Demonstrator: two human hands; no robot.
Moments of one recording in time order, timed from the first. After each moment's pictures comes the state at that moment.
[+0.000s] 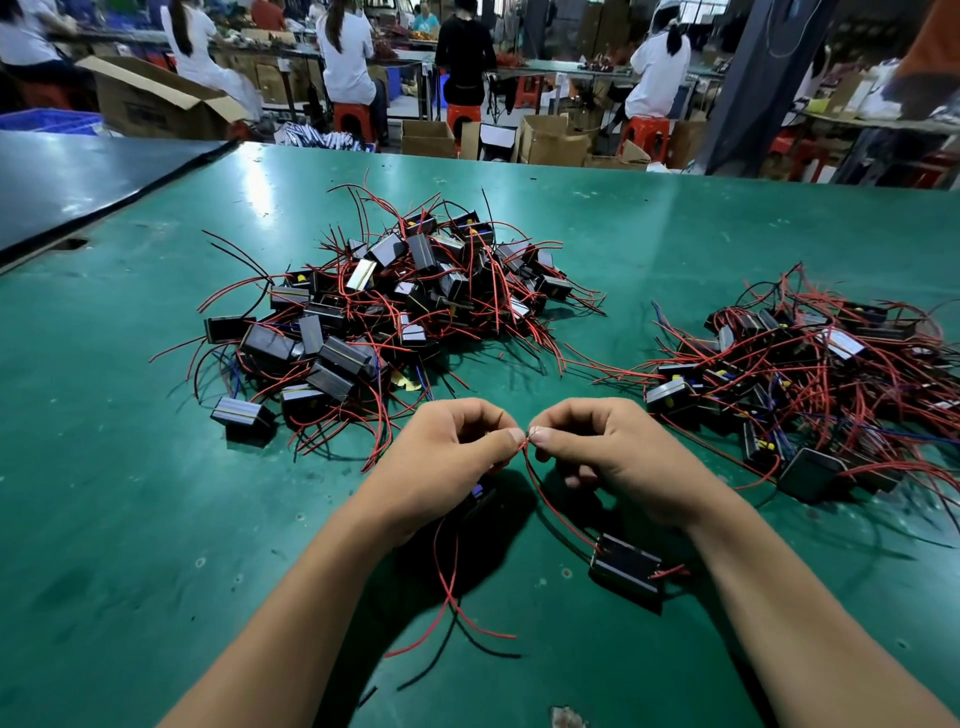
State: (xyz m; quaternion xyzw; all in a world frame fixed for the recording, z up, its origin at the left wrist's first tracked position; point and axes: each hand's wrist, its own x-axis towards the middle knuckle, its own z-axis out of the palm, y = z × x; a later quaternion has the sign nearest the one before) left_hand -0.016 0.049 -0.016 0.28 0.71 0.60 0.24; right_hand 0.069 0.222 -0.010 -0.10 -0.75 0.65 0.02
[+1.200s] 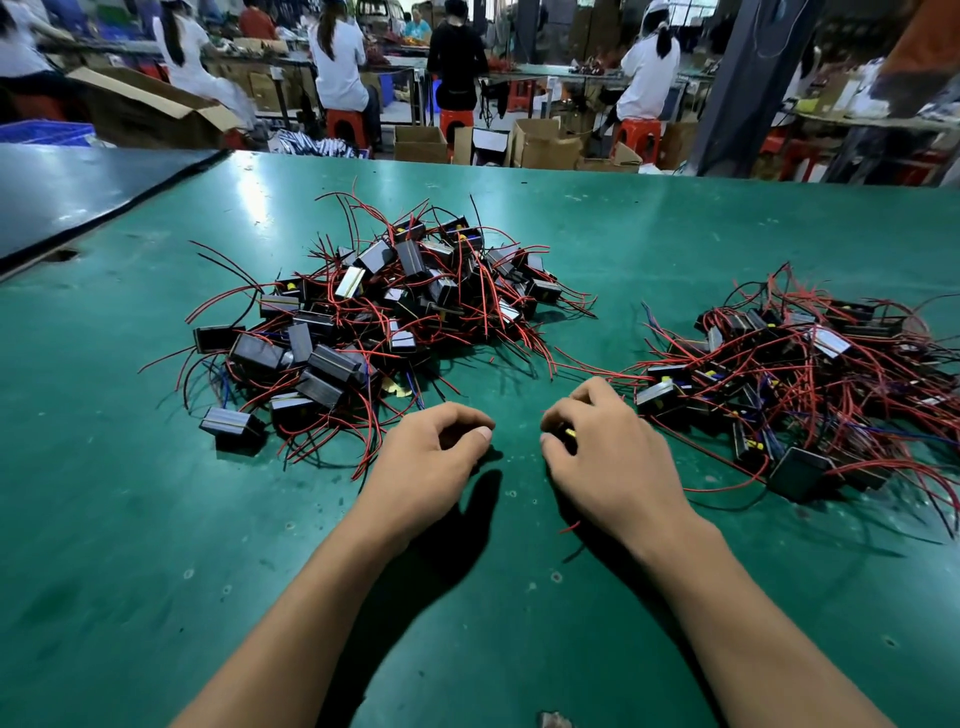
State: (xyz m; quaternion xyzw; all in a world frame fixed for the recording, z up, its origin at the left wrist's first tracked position) left_hand -0.018 0.054 -0.027 0.22 0.79 0.56 0.13; right_hand 0.066 0.216 -0.029 -0.19 -0.95 0.13 0.20
